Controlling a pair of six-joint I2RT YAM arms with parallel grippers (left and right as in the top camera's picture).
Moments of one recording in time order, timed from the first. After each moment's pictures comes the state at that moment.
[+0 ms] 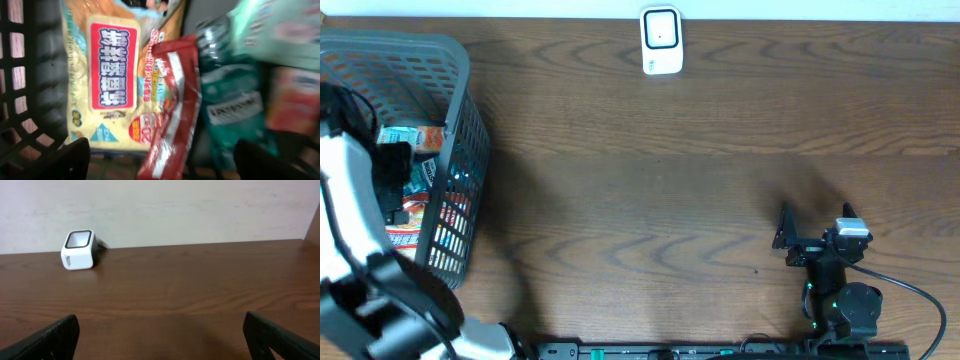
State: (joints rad) left arm 0.54 1.73 1.50 -1.26 -0.13 -1.14; right arm 0.01 0.01 0.01 -0.07 0.02 0.07
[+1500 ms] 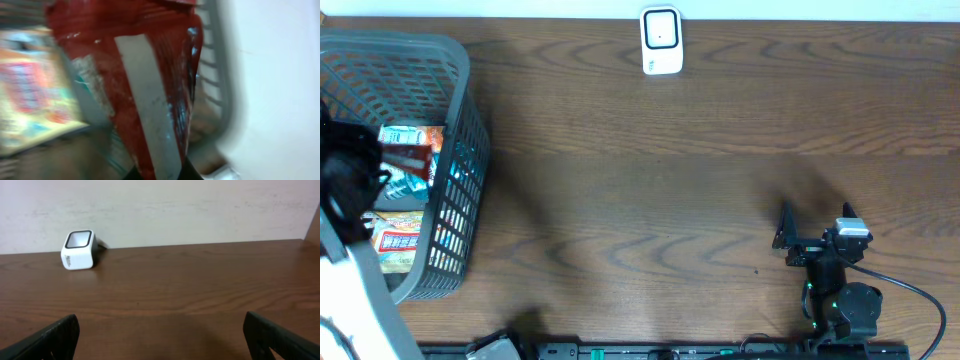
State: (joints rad) left arm 0.47 1.22 1.62 -1.15 0.04 -0.97; right arm 0.01 0.01 0.01 -0.07 0.02 0.07
